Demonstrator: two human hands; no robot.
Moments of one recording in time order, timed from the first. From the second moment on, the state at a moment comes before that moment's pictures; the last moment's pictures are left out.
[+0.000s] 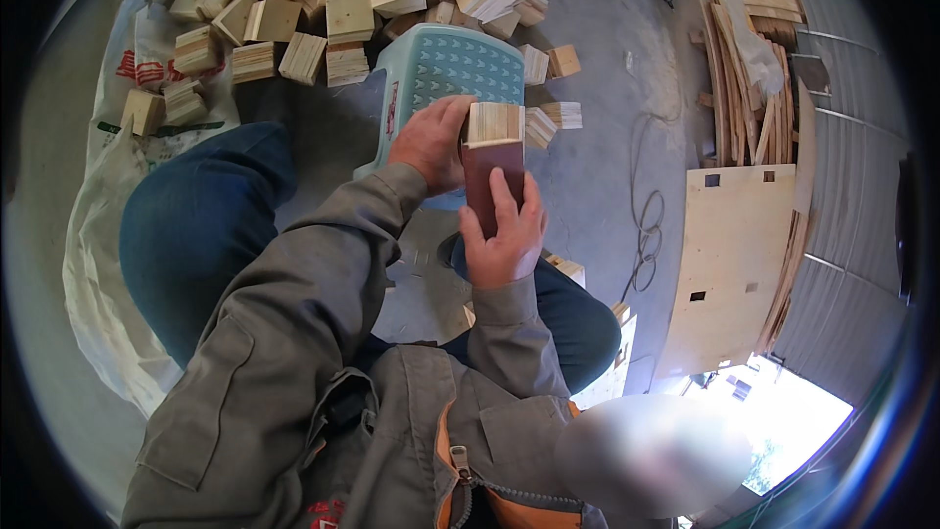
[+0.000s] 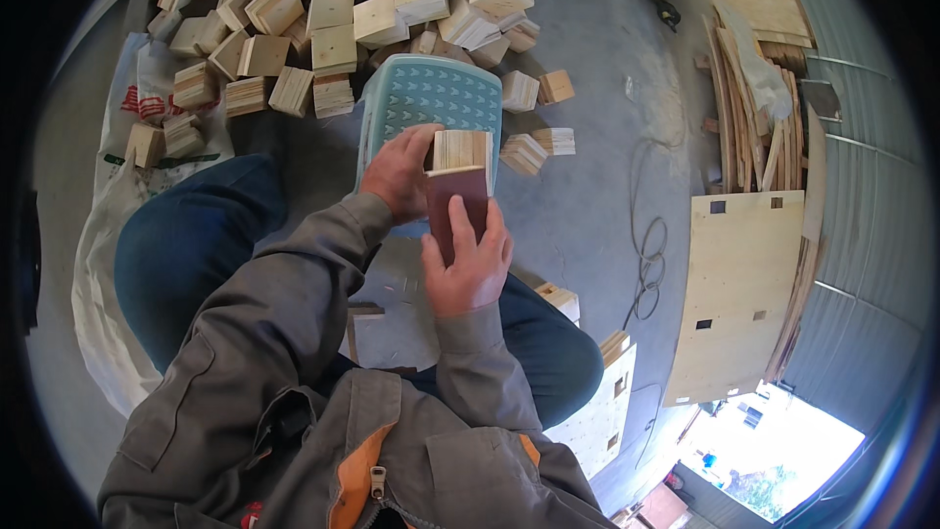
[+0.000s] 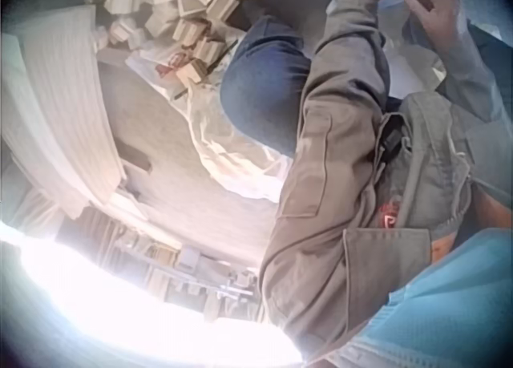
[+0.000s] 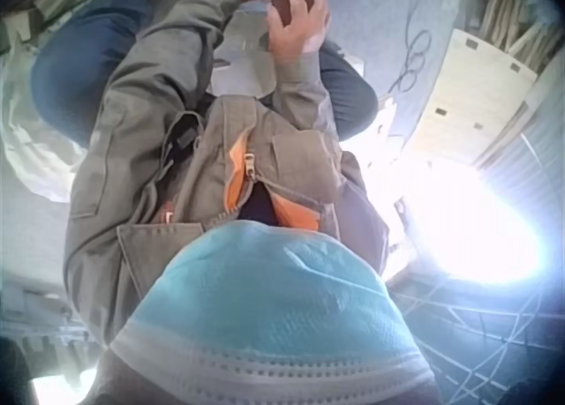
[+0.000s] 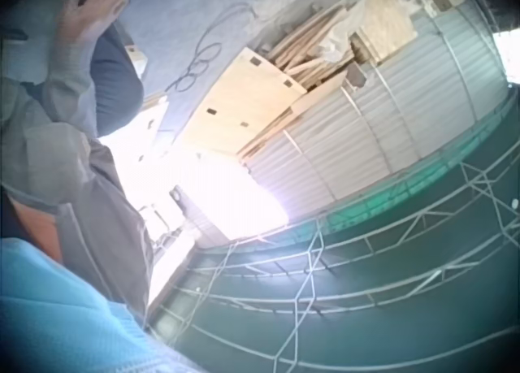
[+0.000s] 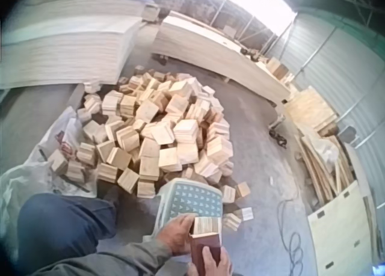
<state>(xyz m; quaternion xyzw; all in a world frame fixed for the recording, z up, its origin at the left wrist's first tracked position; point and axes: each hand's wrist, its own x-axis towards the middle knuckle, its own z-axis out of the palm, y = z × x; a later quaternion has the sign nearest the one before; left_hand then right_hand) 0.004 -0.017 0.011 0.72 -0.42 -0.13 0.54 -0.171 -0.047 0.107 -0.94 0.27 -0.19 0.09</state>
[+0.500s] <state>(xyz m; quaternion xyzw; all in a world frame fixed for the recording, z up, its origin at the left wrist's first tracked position) 0.004 -0.015 0.017 0.73 -0.42 -0.13 0.53 -0.096 -0.133 0.095 -0.92 0.34 -0.18 0.10</state>
